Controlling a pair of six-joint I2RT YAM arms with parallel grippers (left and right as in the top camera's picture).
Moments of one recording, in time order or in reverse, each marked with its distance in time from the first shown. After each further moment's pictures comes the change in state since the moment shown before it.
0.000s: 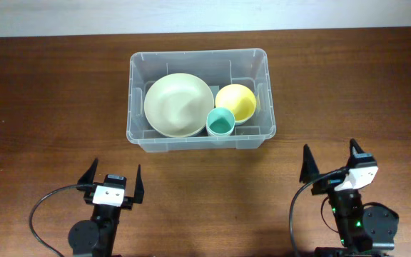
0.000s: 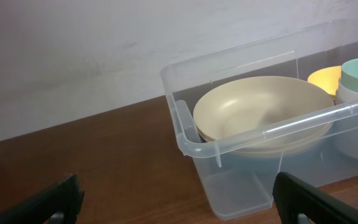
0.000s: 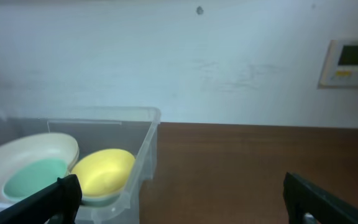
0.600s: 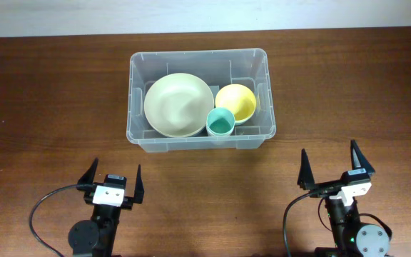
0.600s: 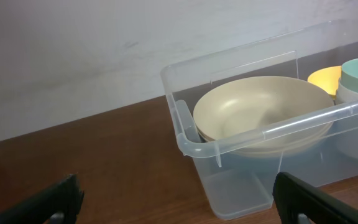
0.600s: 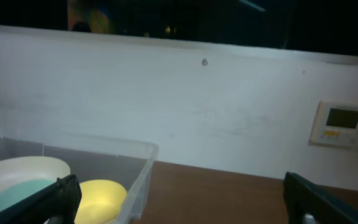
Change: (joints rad) left arm 0.000 0.000 0.000 0.000 0.000 0.000; right arm 0.000 -0.145 -0.175 0.253 -0.025 -0.079
